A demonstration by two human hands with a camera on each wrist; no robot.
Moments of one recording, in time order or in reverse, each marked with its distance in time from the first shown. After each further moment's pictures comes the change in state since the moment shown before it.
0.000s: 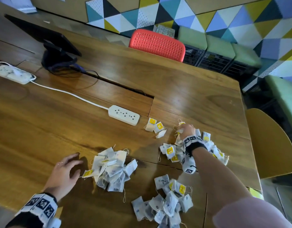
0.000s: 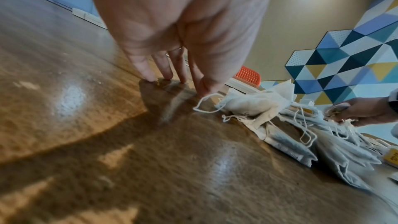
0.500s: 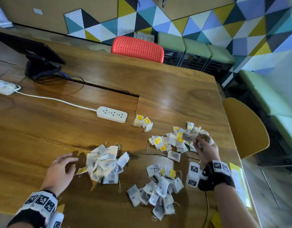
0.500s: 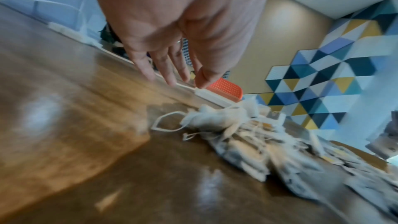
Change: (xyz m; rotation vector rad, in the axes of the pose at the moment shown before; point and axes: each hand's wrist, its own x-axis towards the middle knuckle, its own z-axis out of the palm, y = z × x) left_hand -0.010 0.028 -0.014 -0.097 0.103 0.066; right_hand -0.160 0.095 -0.046 1.816 0.257 0.326
